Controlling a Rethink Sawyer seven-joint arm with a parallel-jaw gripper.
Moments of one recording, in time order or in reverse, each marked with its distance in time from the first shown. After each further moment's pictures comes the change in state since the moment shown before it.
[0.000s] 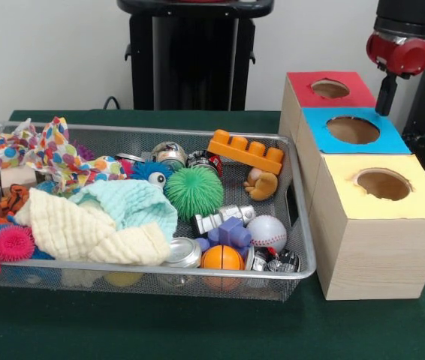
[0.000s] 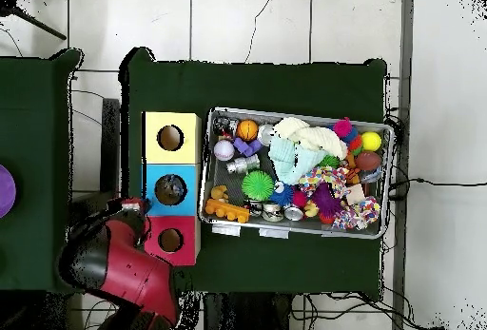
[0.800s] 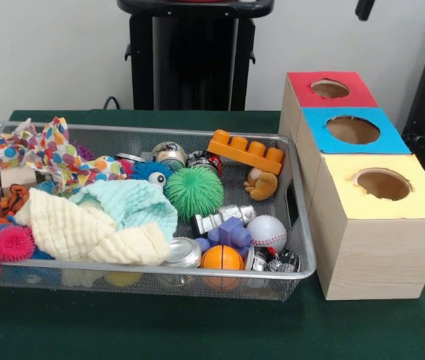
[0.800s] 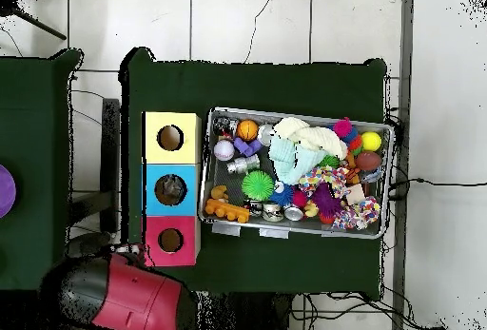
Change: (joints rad) arm 0.039 -0.149 -0.254 -0.091 -0.282 0.717 0.000
